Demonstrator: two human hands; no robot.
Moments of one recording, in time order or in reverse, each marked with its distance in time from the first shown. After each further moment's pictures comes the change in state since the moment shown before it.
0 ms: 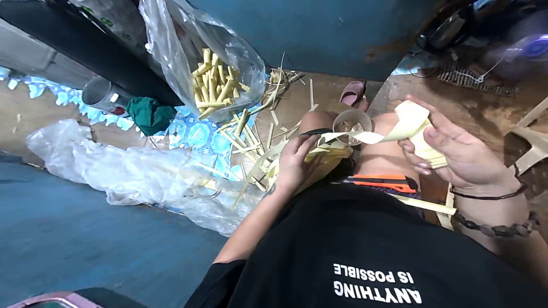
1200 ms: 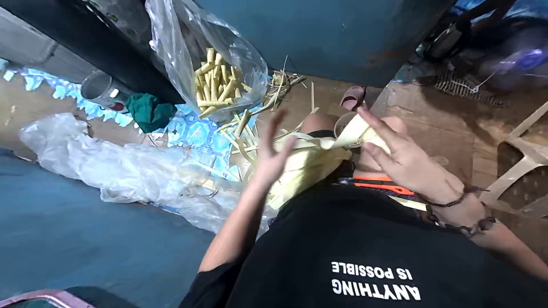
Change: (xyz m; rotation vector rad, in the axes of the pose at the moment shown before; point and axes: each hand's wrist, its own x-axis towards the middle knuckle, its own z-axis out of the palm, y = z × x) left_hand 0.026 0.001 -0.078 -0.480 -0.066 -0.374; right_hand 0.026 0.008 0.058 -0.997 0.017 -0.237
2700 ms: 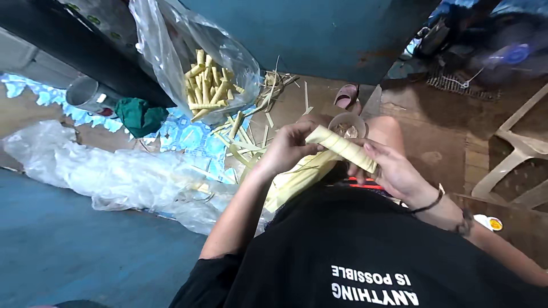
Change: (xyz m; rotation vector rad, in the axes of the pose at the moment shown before) left_hand 0.042 0.017 0.025 -0.257 -0.458 -0.086; right_hand -0.016 0.018 0.026 0.880 0.031 0.358
